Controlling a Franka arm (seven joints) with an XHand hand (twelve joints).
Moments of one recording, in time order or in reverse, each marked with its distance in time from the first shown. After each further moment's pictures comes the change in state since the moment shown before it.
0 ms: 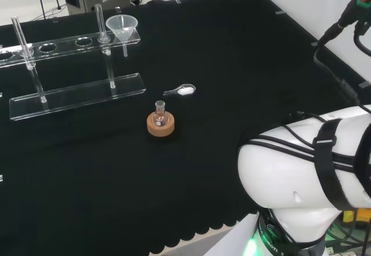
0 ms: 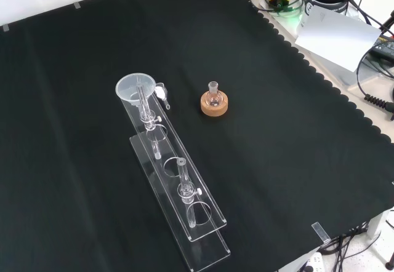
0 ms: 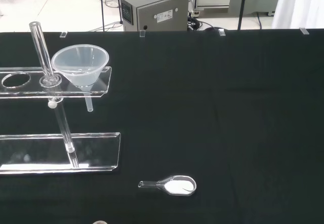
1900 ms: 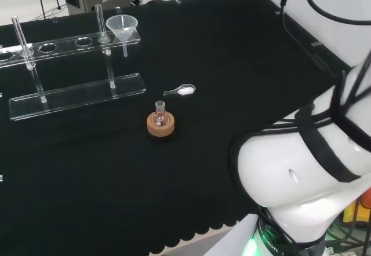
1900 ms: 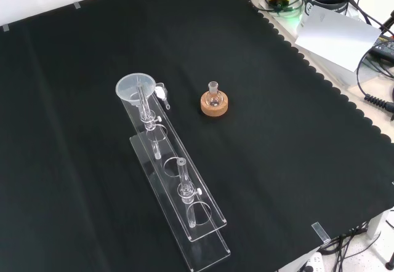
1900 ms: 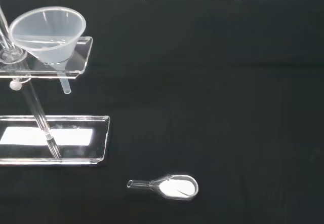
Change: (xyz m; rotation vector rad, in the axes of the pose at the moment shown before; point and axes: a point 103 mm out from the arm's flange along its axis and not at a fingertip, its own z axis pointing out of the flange) arm -0.010 0.119 0.070 0.121 -0.003 -0.037
